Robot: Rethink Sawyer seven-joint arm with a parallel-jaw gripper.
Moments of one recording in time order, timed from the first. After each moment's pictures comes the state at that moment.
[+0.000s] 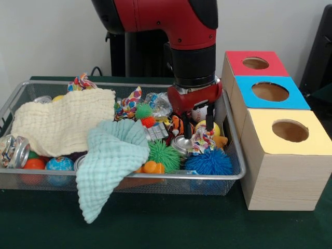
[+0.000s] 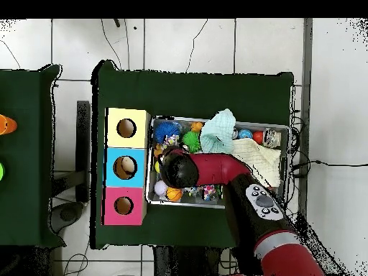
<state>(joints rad) -0.44 -0.55 0.31 1.74 -0.33 0.29 1.26</state>
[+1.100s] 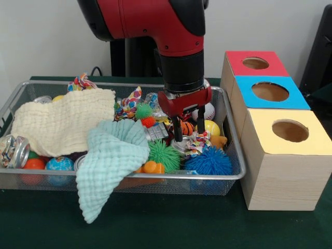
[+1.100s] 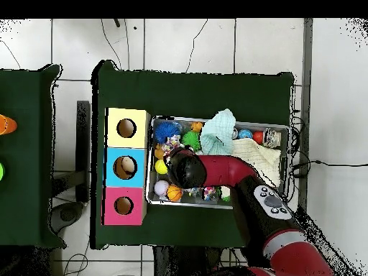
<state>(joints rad) -0.48 -0.52 0.32 1.74 -0.33 0.29 1.26</state>
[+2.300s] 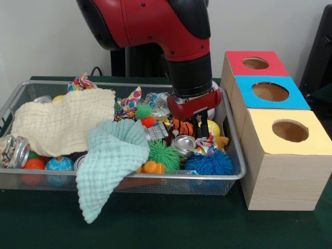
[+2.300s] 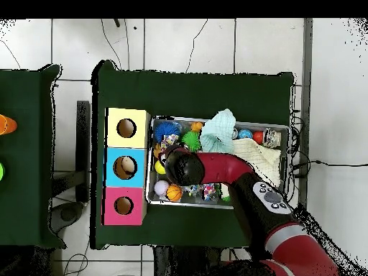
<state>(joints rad) -0.52 -0.49 0.40 1.74 -0.33 0.29 1.26</state>
